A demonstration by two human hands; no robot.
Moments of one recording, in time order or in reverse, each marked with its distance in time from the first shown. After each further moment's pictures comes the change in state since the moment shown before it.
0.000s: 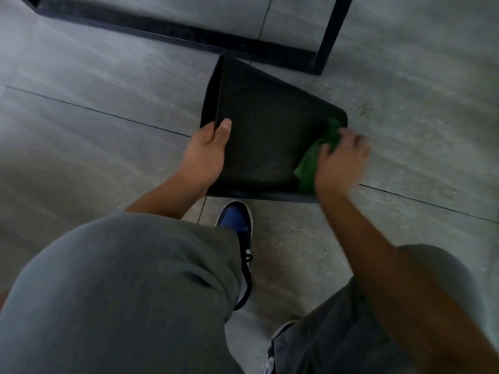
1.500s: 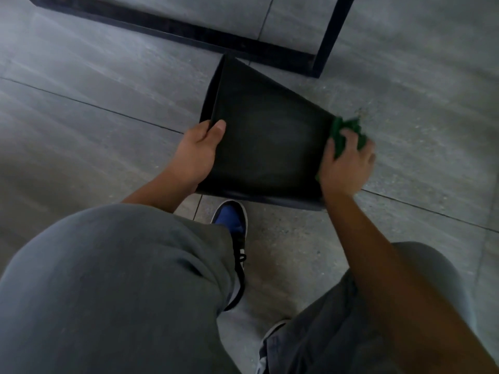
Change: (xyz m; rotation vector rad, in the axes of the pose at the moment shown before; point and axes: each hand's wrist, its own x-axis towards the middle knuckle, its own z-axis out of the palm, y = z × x) left_hand 0.010 -0.014 -0.012 -0.007 -0.016 0.016; right_hand 0.016 0.026 0.006 0.027 0.053 -0.128
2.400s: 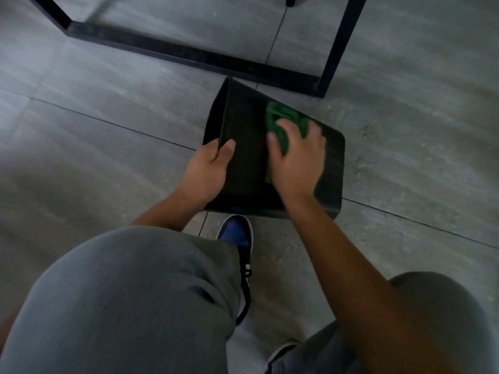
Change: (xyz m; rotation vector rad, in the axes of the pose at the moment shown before) left_hand -0.013 0.009 0.007 0.105 0.063 0.089; right_hand -0.025 -0.094 0.009 0.094 -0.003 -0.392
